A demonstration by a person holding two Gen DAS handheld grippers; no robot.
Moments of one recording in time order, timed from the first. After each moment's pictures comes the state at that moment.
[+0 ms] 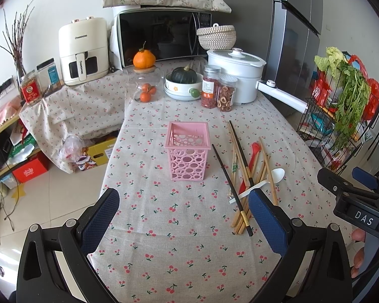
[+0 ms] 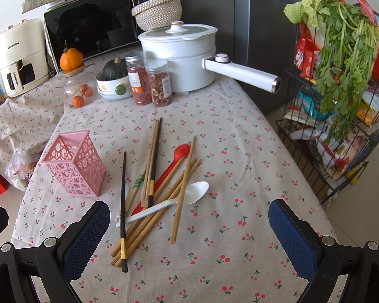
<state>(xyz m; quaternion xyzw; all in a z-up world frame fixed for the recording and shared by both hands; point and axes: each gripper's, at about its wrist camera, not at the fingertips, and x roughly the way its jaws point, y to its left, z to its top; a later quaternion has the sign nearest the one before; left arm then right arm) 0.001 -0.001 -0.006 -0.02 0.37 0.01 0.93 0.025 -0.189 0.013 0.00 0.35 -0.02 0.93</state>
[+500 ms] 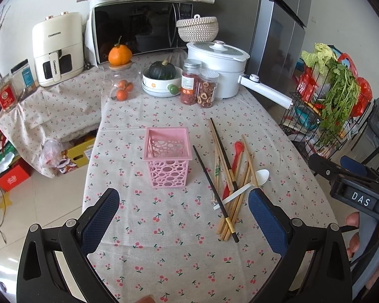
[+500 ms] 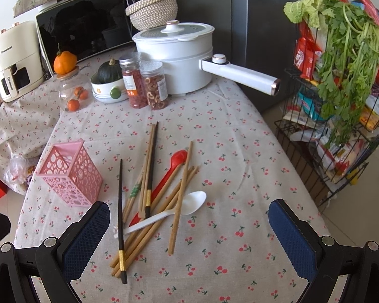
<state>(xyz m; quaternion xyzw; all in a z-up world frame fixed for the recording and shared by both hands) 0.044 -0.001 0.007 -0.02 0.41 -0.06 0.91 0.050 -0.194 0.027 0.02 0.37 -0.02 0.93</state>
